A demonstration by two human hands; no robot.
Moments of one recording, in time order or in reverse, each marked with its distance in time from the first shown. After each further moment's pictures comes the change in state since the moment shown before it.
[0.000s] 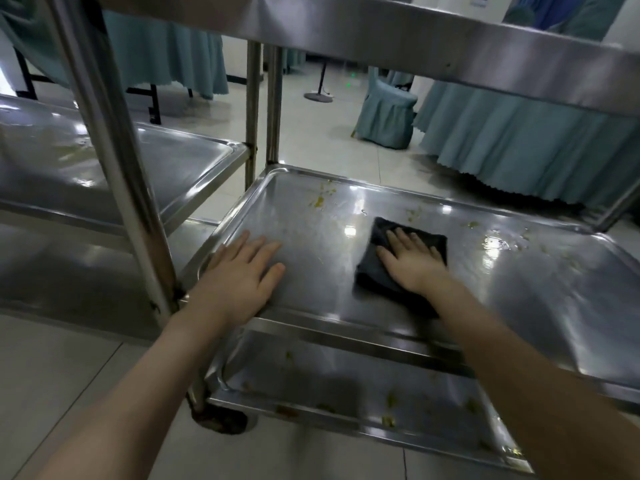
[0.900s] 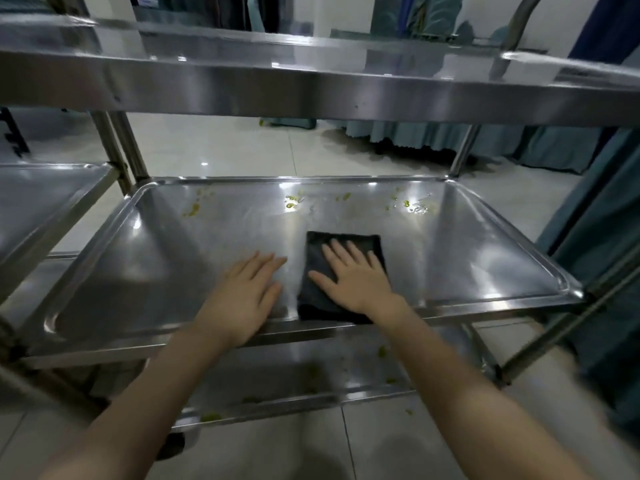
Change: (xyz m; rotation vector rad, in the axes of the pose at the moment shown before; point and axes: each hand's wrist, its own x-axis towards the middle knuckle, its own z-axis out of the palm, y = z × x) left_hand 0.012 0.173 0.038 -0.063 -0.110 0.380; right_hand -0.109 0.096 -0.005 0.039 -0.006 0.003
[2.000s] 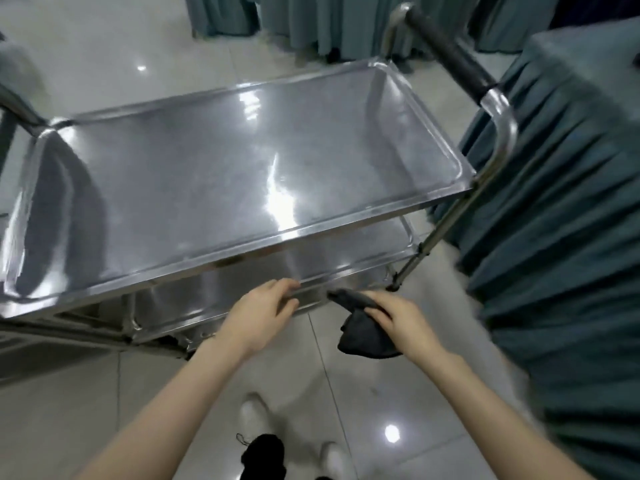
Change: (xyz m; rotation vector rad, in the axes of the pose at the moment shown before) left_hand -0.014 0.254 -0.248 -0.226 -0.437 -0.026; right_hand -0.289 0.073 -0.283 0.587 -0.117 0.258
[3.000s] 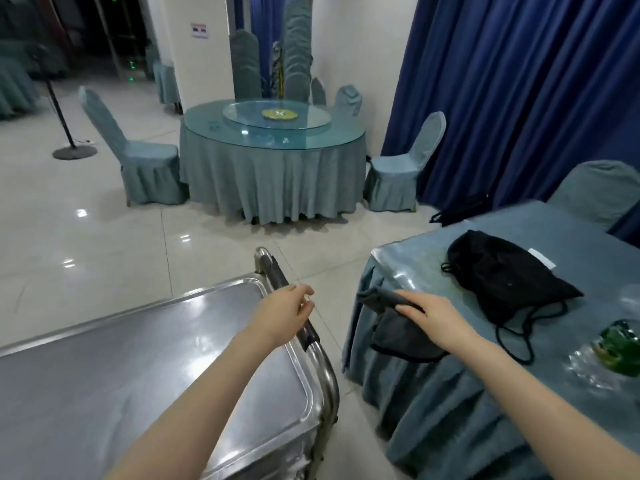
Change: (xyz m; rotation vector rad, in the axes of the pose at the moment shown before) left_hand 0.339 0.339 -0.156 0.065 0.230 0.280; right_hand 0.081 0.068 -0.502 -0.089 0.337 0.044
